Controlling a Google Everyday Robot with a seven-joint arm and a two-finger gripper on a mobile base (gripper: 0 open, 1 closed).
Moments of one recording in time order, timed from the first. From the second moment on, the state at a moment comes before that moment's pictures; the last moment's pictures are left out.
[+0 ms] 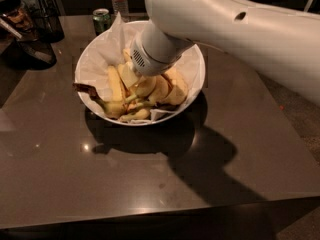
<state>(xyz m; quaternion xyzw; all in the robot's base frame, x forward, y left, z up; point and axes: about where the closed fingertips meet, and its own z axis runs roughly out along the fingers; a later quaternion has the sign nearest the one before) 0.566 0.046 0.897 -0.32 0.90 0.12 0.28</state>
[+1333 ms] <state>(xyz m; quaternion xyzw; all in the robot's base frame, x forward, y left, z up) 0.575 -0.032 0.970 -0.23 0.82 0.29 0.43</state>
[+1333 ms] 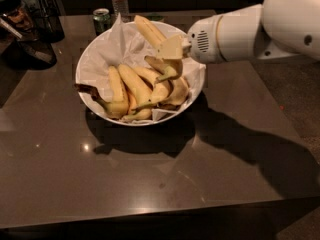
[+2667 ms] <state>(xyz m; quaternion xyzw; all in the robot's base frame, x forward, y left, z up) 0.445 -0.018 1.073 -0.50 0.61 0.40 0.46</state>
